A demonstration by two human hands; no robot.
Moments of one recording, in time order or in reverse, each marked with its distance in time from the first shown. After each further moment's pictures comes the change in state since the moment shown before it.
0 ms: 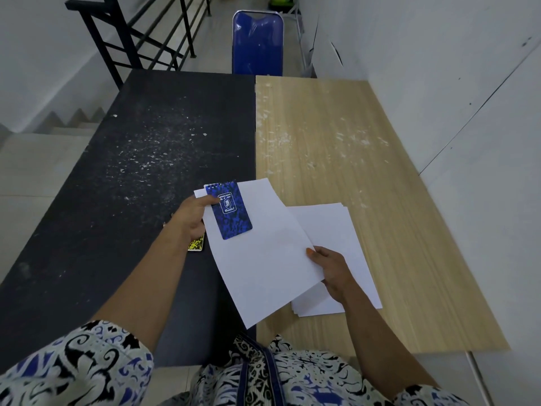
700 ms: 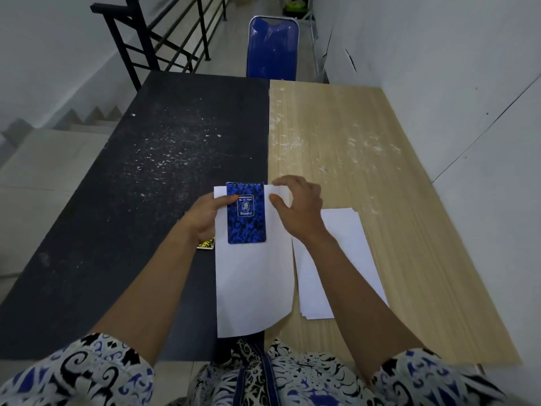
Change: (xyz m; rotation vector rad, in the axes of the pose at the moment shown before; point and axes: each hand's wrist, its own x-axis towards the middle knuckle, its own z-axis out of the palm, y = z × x) left_hand -0.030 0.009 -0.005 -0.019 -0.229 0.002; right_hand 0.002 -0.108 0.109 -0.809 0.165 -0.805
